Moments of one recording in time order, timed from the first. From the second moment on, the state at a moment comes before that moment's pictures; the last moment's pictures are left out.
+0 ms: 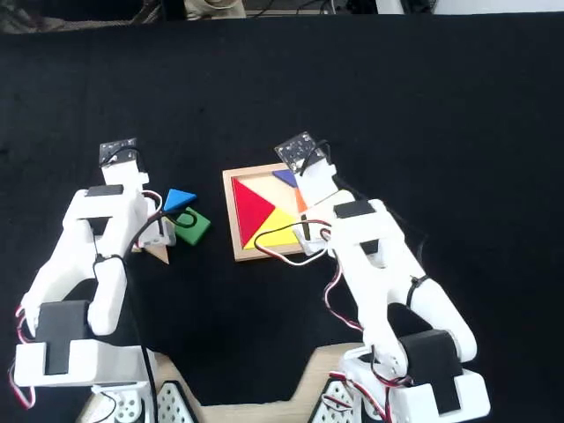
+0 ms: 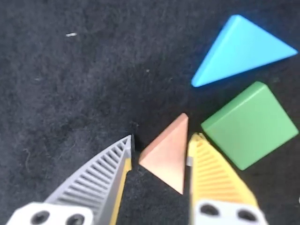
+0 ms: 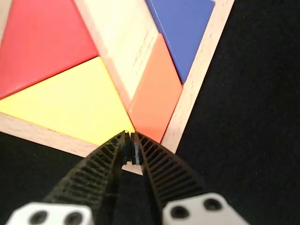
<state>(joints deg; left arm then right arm) -9.5 -1.9 41.7 52.3 6.7 -13.3 -13.1 50.7 41.0 18.3</state>
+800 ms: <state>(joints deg) -10.2 -1.7 41.1 58.6 14.0 -13.3 -13.1 50.7 41.0 18.3</state>
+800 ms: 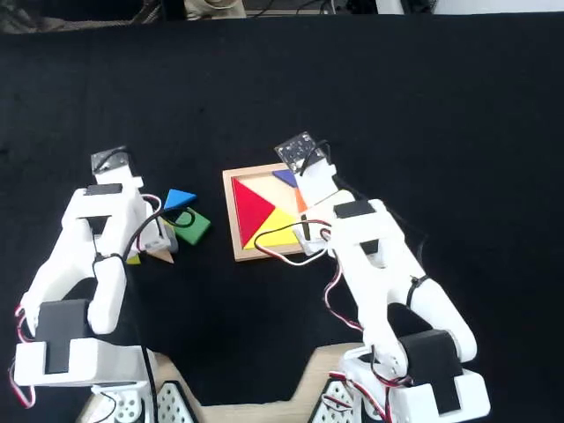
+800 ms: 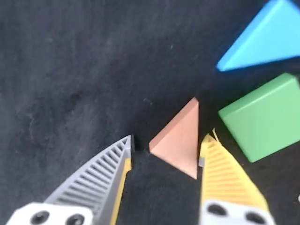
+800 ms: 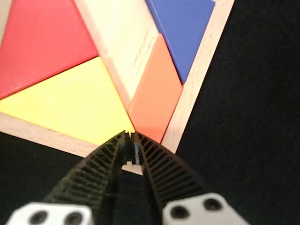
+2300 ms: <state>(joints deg) -5.5 -1.5 41.7 53.1 24.7 -13.3 -13.1 50.7 41.0 18.3</state>
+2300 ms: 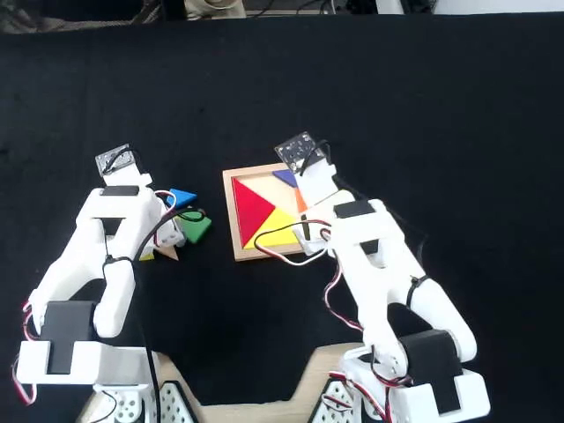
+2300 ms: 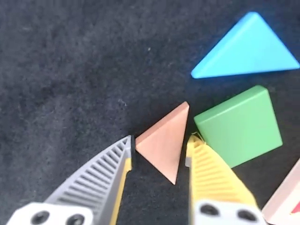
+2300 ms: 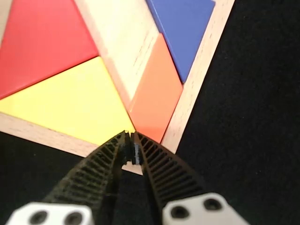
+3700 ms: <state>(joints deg) -5.3 -17.5 47.3 52.2 22.4 -13.3 -13.1 50.7 41.0 18.3</state>
